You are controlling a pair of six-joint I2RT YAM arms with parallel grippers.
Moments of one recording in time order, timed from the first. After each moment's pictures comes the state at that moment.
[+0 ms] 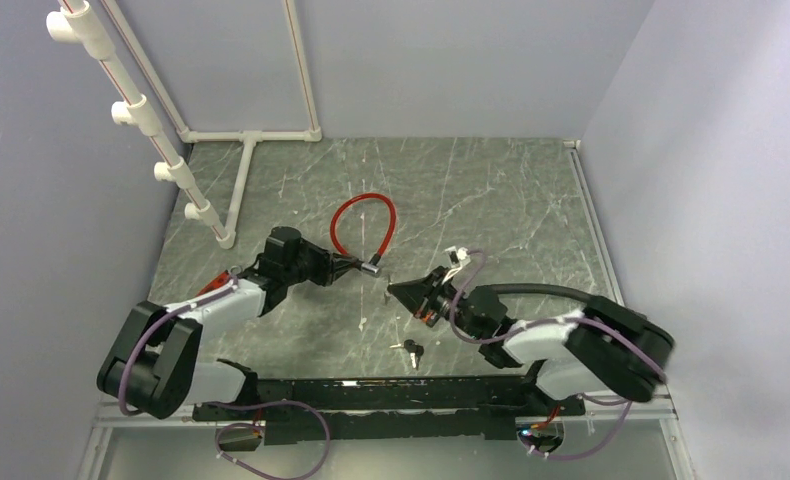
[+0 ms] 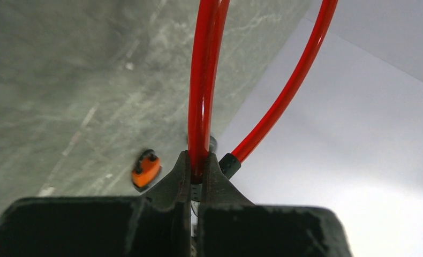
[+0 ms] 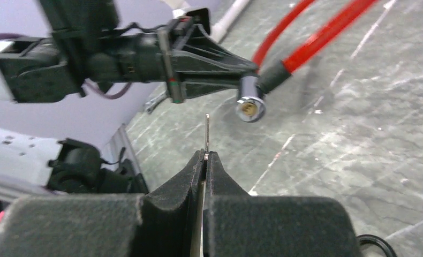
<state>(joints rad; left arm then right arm) -0.42 1.30 0.49 0.24 0.31 -1.66 0.91 1.42 0.18 1.26 -0.01 0.72</state>
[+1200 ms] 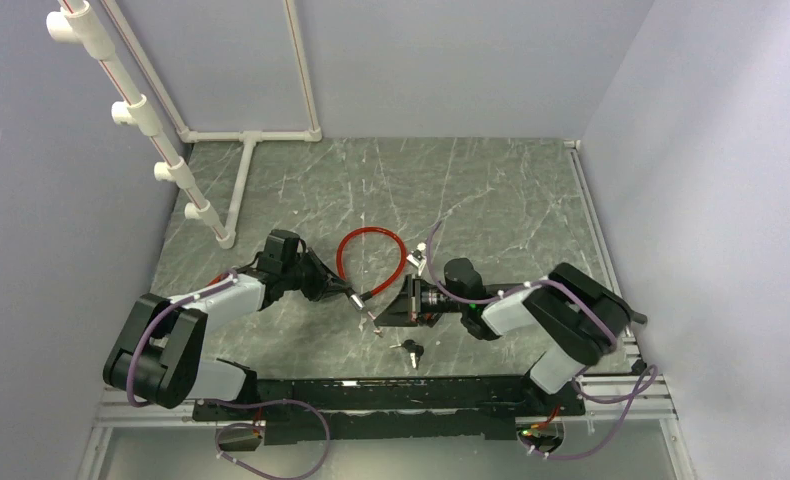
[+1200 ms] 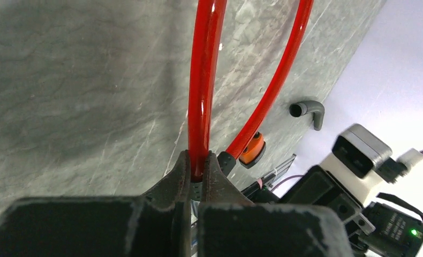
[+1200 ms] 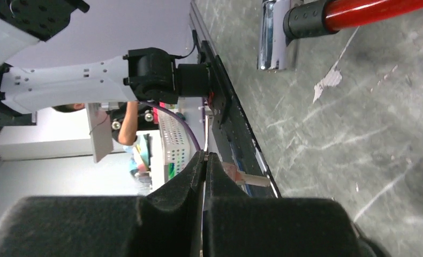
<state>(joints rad) -0.35 1.35 0.53 0.00 0.43 -1.10 0.75 1.55 0.35 0.91 -0.74 1.17</state>
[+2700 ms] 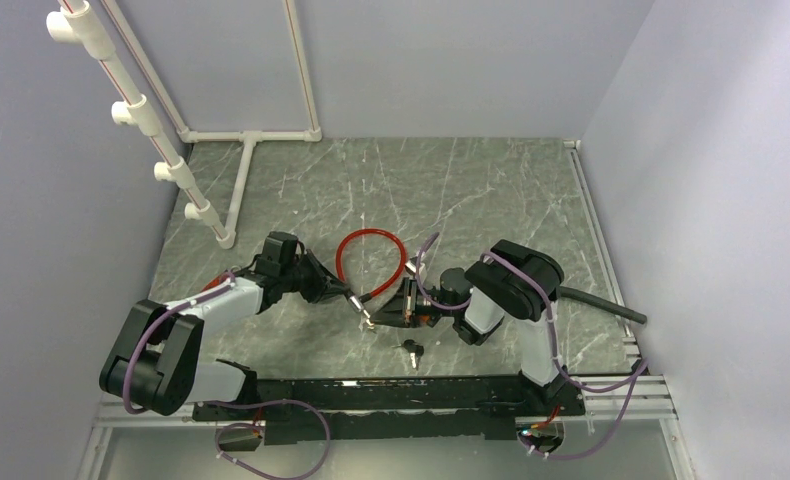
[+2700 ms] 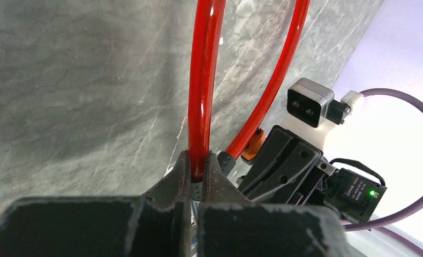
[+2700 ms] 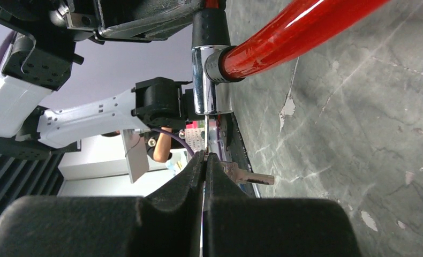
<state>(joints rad) -0.35 1.32 0.51 0.00 0.43 -1.09 0.74 2.03 0.38 1.47 -0.73 1.45</state>
